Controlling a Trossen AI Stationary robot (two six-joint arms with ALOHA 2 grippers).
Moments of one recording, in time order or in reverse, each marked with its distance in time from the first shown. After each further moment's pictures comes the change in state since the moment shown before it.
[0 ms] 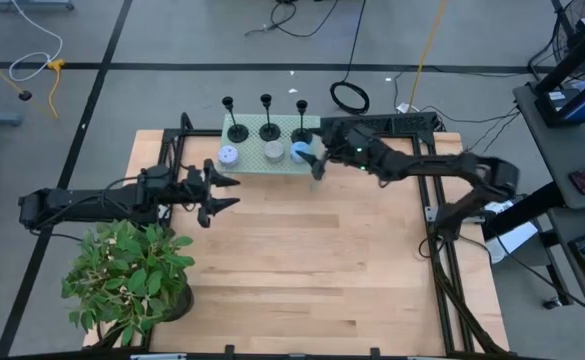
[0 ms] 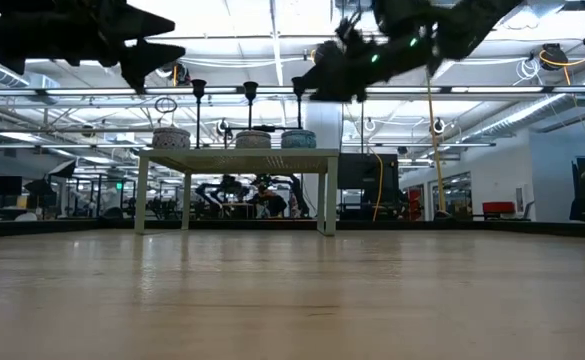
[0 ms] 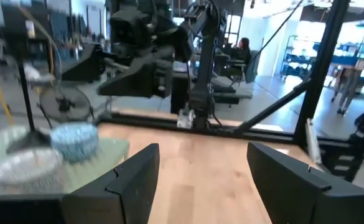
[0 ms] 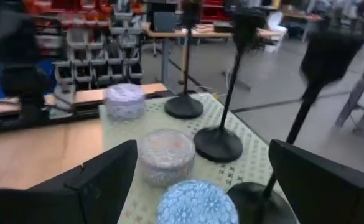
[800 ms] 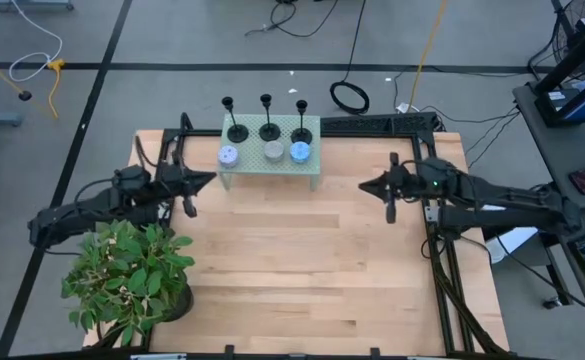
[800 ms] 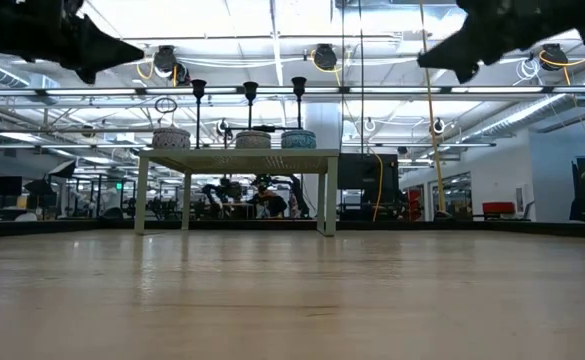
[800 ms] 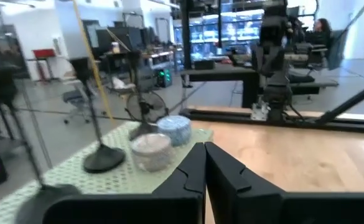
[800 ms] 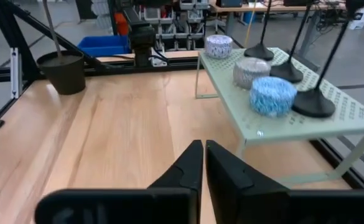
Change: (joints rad) left arm 0.075 -0.392 0.005 -0.418 -0.222 0.175; right arm 0.172 -0.869 -0.366 -0.618 -0.101 0.040
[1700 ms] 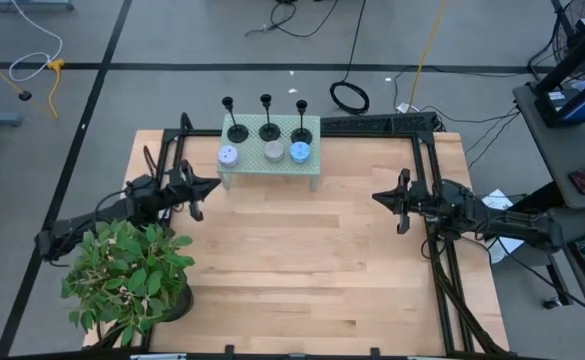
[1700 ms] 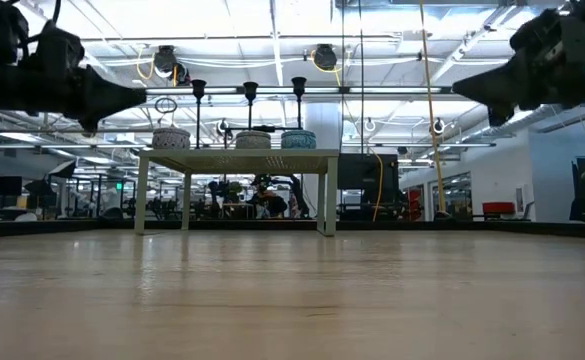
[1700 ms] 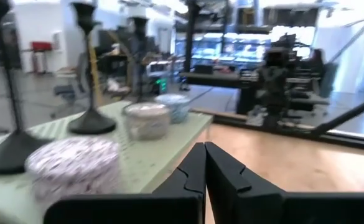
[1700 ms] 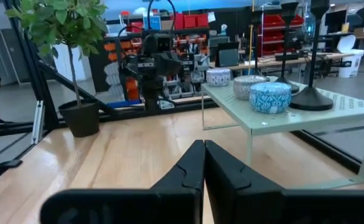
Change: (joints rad) left arm 0.106 -0.127 -0.296 0.233 0.116 -0.128; right arm 0.000 -0.515 -0.480 0.260 -0.007 0.115
